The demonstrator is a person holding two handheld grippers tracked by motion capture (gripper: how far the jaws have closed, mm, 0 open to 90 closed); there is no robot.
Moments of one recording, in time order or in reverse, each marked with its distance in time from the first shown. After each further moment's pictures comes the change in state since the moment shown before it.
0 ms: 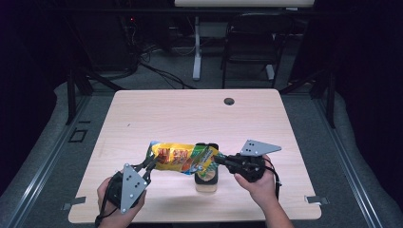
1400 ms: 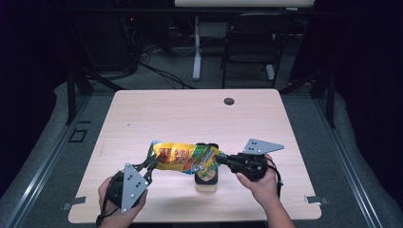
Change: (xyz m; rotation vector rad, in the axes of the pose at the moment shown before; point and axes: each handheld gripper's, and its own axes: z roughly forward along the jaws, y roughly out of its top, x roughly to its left) left arm -0.002 0.004 0.001 -0.006 -0.008 0.005; right arm -0.004 0.000 -0.004 -0.008 0.018 0.026
